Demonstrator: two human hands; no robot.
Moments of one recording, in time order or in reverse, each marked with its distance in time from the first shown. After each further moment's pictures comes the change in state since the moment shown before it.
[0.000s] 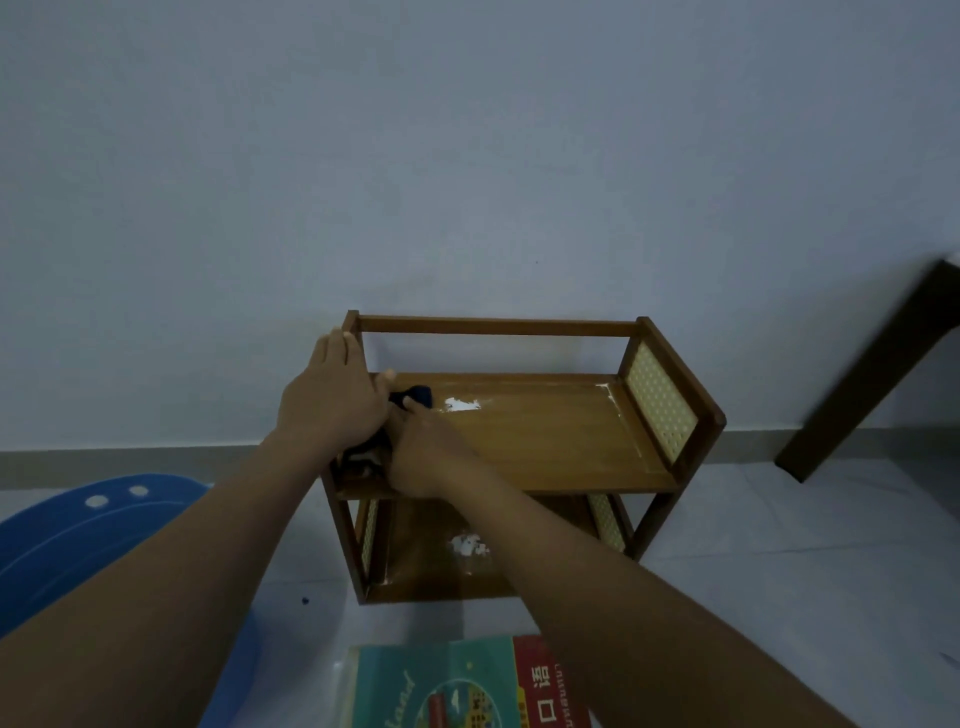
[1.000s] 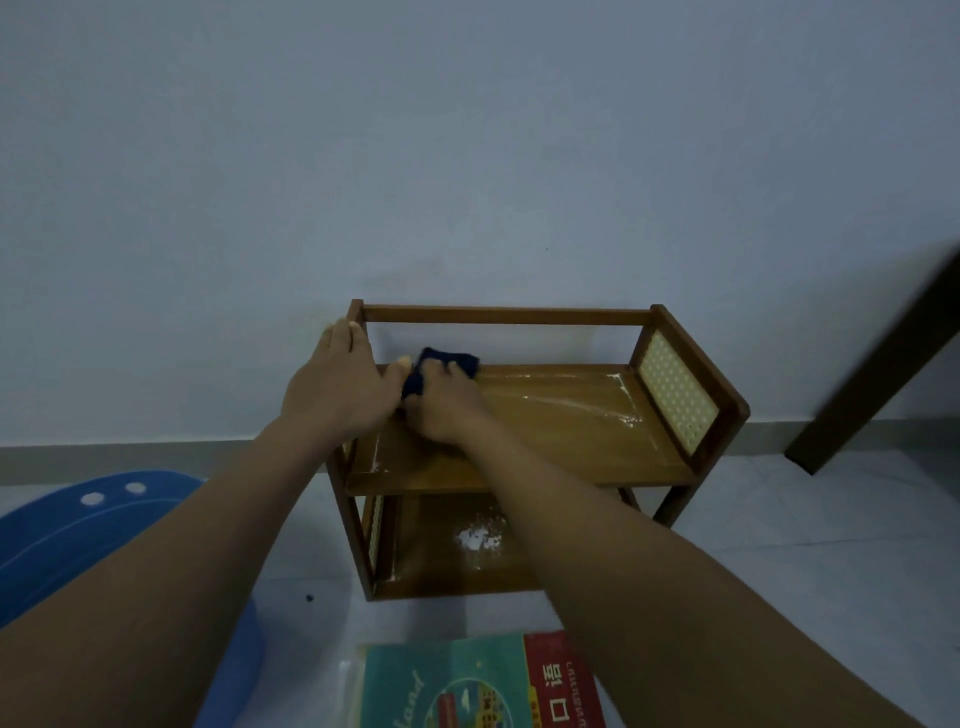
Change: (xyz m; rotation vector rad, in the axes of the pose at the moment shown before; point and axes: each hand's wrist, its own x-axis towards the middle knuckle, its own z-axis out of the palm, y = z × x) left_hand 0.004 0.002 -0.003 -0.064 -0.047 -0.017; right_hand 0.047 0.026 -0.007 0.133 0.095 0.268
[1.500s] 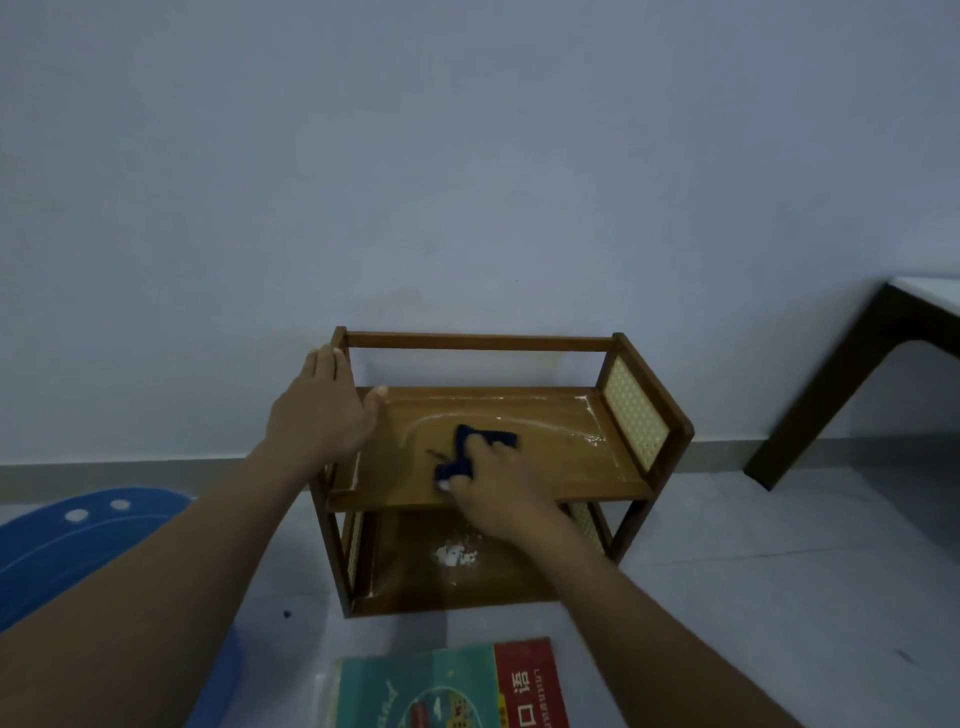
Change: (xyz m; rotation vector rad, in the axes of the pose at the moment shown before) left_hand -0.011 0.001 -0.006 0.095 -0.012 0.021; right_hand -0.116 0.053 -0.029 -0.001 0.045 0.016
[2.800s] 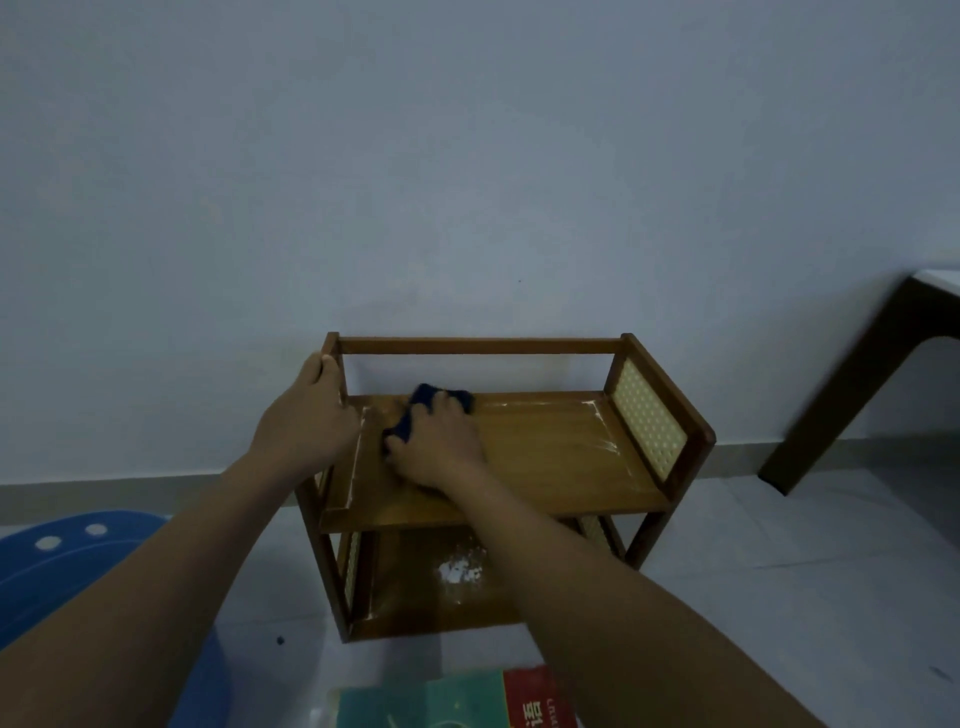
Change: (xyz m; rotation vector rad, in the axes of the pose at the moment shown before) left_hand 0.007 0.001 -0.003 -0.206 0.006 -0.041; right_hand 0.108 -0.032 0.042 -0.216 0.079 -0.047
